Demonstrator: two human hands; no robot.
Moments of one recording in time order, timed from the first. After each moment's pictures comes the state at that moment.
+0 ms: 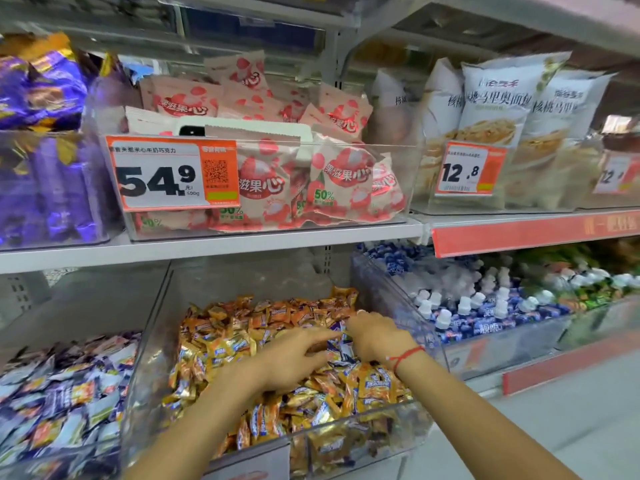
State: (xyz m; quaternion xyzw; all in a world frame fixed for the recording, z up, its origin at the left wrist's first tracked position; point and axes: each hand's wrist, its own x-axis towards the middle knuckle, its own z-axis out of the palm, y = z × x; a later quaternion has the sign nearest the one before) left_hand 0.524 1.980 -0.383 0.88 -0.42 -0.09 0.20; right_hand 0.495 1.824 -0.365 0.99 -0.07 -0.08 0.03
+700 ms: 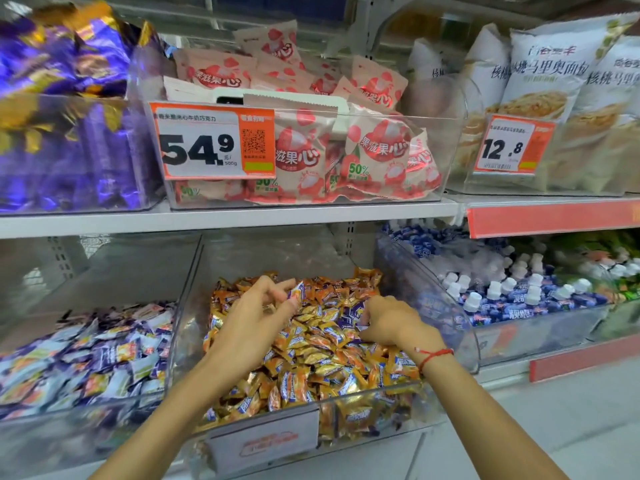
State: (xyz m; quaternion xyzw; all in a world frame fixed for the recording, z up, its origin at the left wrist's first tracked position) left_hand 0.497 2.049 -0.373 0.82 -0.20 0.05 0.54; right_hand 0.491 1.832 -0.376 0.99 -0.11 -0.04 -0.10
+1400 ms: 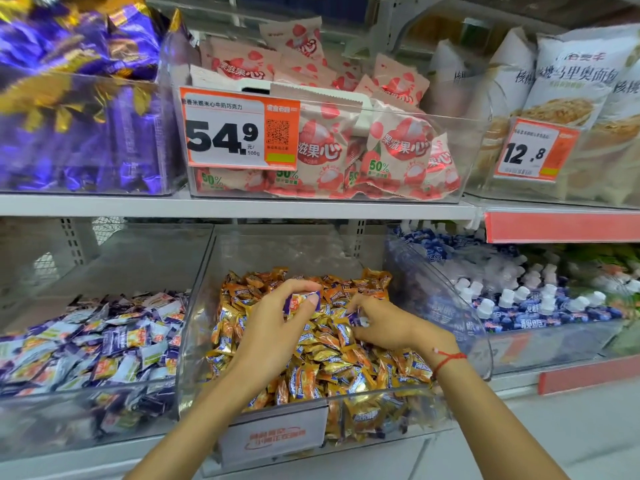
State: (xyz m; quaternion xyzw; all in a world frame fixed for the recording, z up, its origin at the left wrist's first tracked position) left_hand 0.481 2.038 -0.382 0.80 -0.22 0.10 0.55; right_hand 0.502 1.836 -0.382 0.98 0.04 -0.06 -0.19
